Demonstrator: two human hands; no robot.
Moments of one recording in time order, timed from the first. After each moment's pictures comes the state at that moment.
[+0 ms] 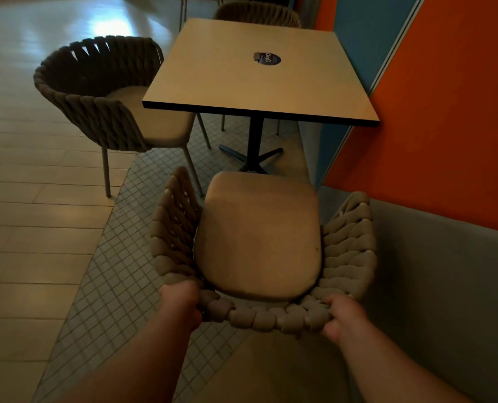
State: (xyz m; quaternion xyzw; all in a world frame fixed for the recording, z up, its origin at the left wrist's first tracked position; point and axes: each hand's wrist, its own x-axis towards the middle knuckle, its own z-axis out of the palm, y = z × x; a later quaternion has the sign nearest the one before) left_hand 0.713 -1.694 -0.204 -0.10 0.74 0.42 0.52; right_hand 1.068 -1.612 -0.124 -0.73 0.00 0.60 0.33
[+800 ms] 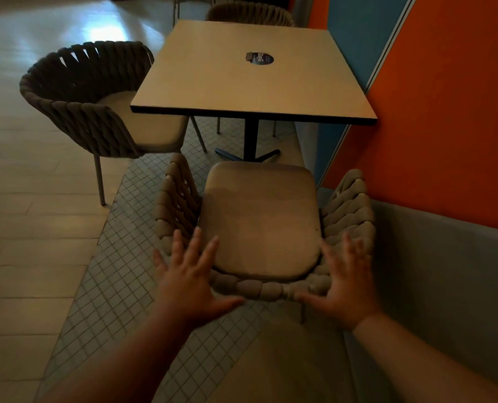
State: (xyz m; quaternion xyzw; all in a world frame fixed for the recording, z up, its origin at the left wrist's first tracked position) left_hand 0.763 -1.679 -0.012 0.62 0.78 0.04 0.09; right_hand 1.068 -1.589 -0.012 -0.60 -0.78 0.15 0.04
